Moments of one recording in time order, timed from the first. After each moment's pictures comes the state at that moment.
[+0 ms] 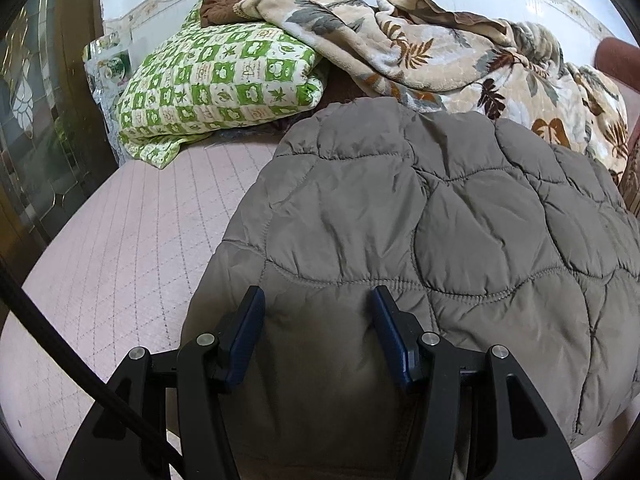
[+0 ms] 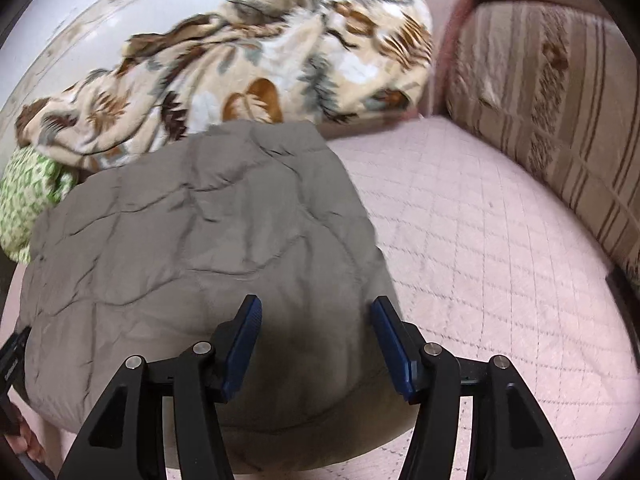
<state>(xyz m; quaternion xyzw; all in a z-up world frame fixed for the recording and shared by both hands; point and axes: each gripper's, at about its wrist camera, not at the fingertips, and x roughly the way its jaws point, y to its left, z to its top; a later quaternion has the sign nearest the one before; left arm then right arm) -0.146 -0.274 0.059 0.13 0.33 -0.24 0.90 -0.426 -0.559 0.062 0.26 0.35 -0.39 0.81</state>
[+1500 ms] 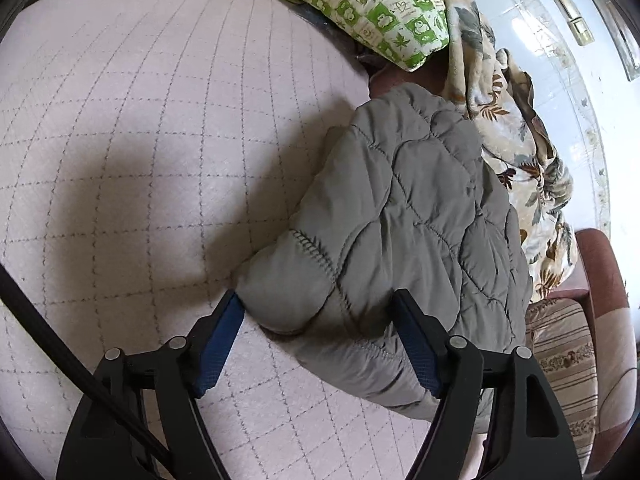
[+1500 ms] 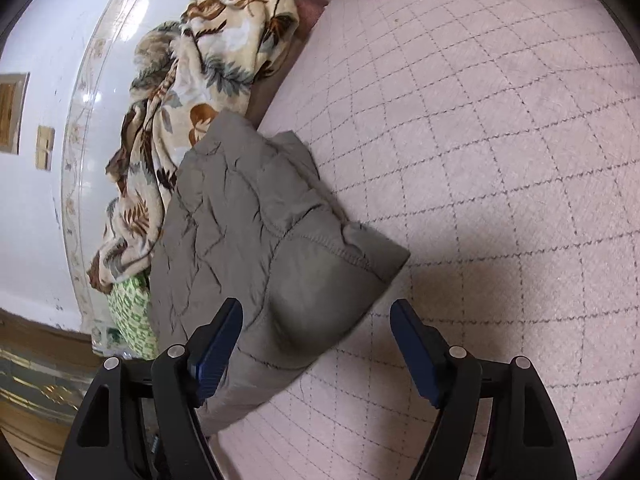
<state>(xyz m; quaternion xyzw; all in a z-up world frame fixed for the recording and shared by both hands) -0.115 -0.152 0.029 -0.20 0.53 -0.26 0.78 -0.549 -0.565 0.013 0.62 0.20 -0.27 0.71</state>
